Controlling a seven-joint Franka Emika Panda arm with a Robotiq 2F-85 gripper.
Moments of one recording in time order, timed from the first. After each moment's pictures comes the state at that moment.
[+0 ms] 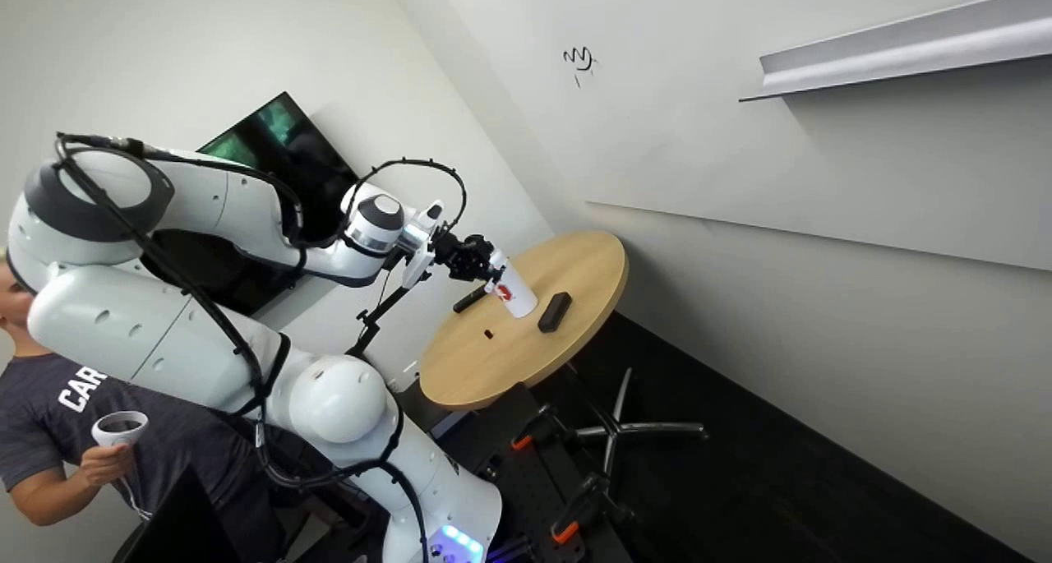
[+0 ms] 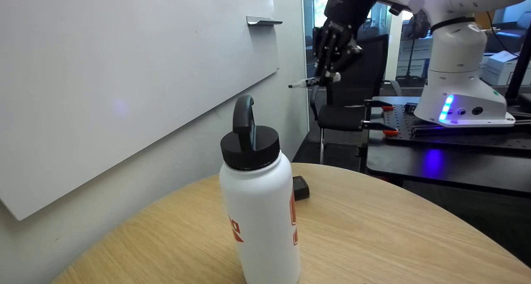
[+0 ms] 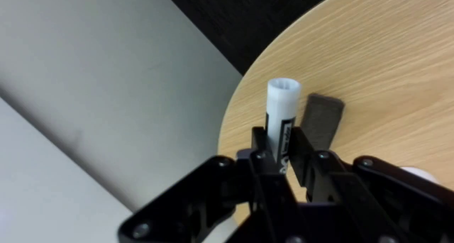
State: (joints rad) arm 0.55 -0.32 0.40 -2.65 -0.39 2.46 0.44
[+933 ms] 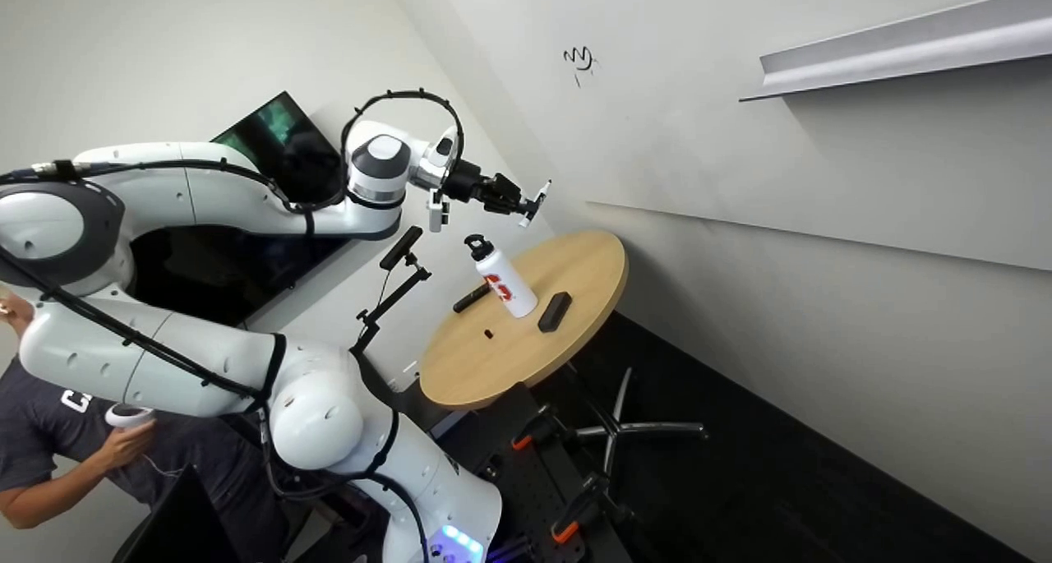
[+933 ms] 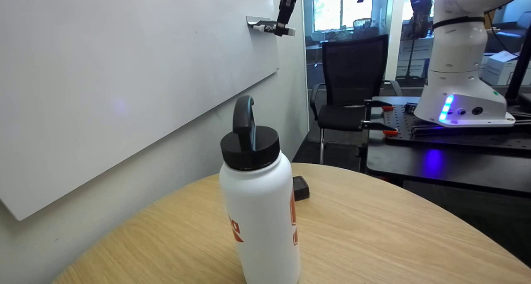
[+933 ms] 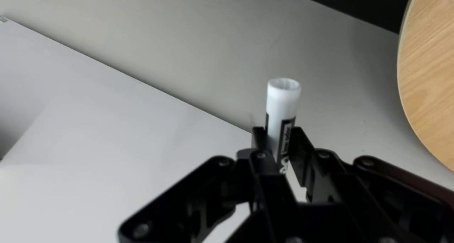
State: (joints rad) arm 0.15 -0.47 0.43 -2.57 -0.47 2.40 0.56
